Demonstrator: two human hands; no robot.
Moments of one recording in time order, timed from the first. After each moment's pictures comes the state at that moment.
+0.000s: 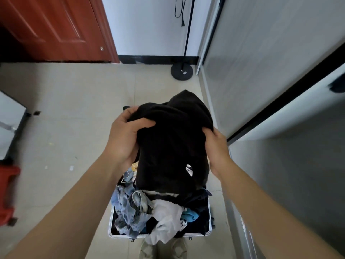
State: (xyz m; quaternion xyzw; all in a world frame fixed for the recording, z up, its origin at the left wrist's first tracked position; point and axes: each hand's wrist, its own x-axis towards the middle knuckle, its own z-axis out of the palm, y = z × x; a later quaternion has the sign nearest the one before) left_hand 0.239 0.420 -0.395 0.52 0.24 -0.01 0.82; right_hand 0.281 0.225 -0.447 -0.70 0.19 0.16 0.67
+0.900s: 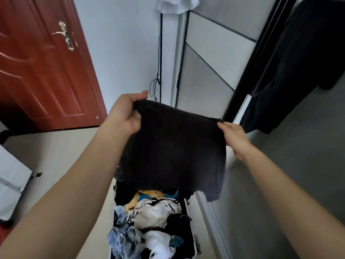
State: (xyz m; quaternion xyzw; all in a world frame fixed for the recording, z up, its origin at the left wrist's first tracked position) left_hand 0.199 0.375 -0.061 0.42 0.17 -0.08 0.89; right_hand 0.219 0.099 -0.136 -0.79 0.12 0.02 0.60
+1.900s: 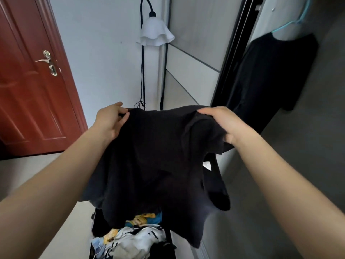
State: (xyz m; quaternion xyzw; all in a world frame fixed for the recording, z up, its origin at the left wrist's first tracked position) left_hand 0.266 0.348 -0.053 0.50 0.17 0.08 0.85; right_hand 0.229 0.065 -0.005 -0.76 0.06 0.06 0.65
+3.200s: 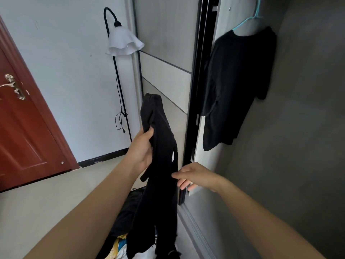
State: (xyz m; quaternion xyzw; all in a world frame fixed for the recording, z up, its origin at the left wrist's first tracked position) left_hand 0.231 0.229 -0.075 0.51 -0.01 -0.12 0.85; right_hand 0.192 0.046 -0.145 -0.84 0.01 0.23 0.49
